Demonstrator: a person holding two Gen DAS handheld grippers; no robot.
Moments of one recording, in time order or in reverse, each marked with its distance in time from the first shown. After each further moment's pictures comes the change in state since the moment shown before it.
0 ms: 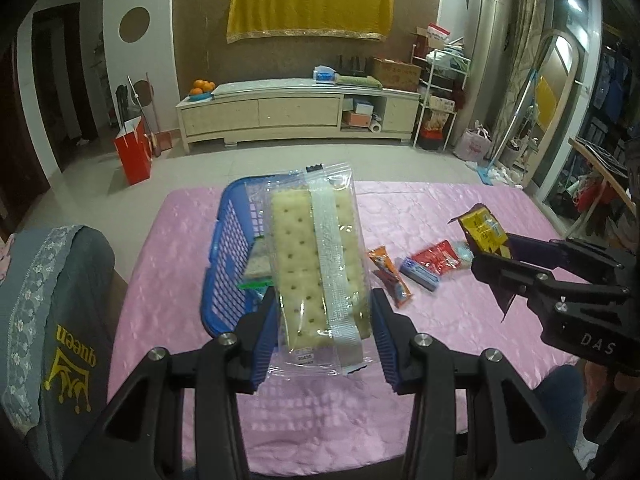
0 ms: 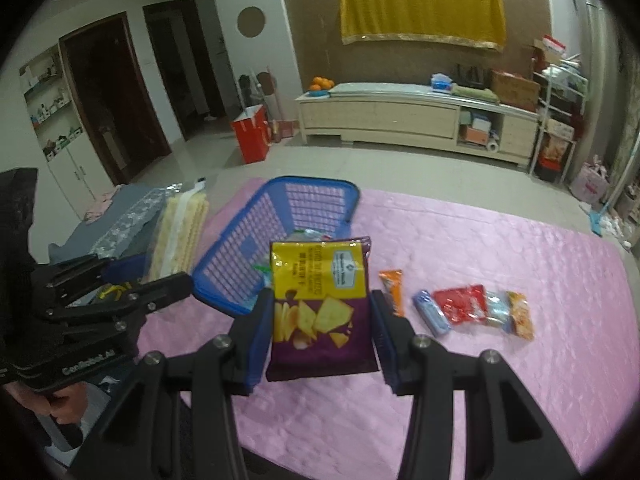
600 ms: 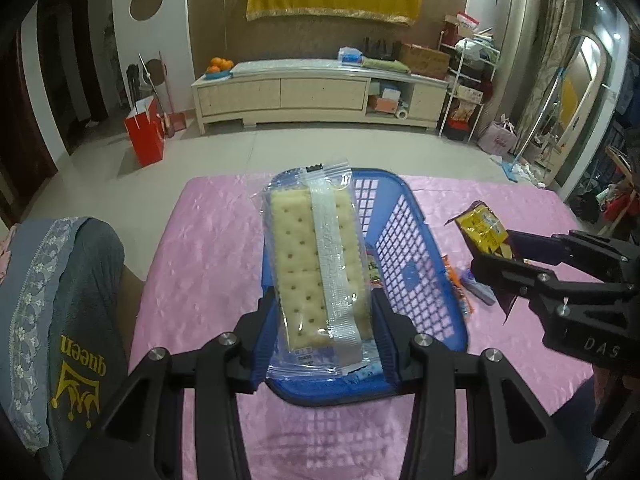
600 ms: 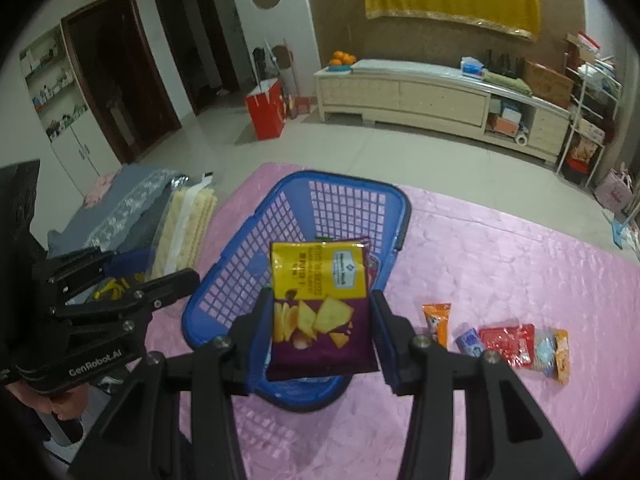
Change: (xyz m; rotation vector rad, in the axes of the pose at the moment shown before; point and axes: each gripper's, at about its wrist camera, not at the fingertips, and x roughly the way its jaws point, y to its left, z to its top) left arm 0.069 0.063 0.026 -0.036 0.077 0.039; right arm 0.095 0.022 0.039 -0.052 0.100 0.033
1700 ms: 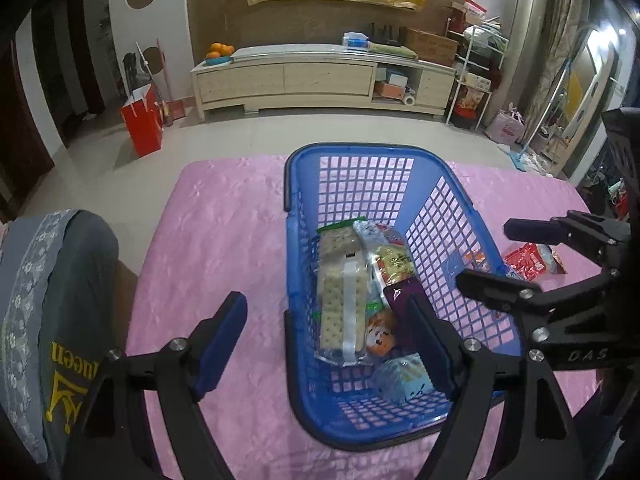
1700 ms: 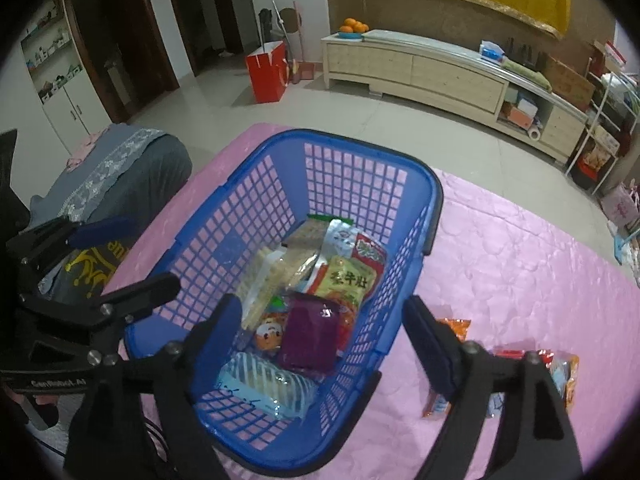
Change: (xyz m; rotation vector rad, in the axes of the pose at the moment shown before) left arm 0.039 0.033 -0.001 0.001 0.038 0.004; right arm 0.057 0.005 0.014 -0.060 0.116 -0.023
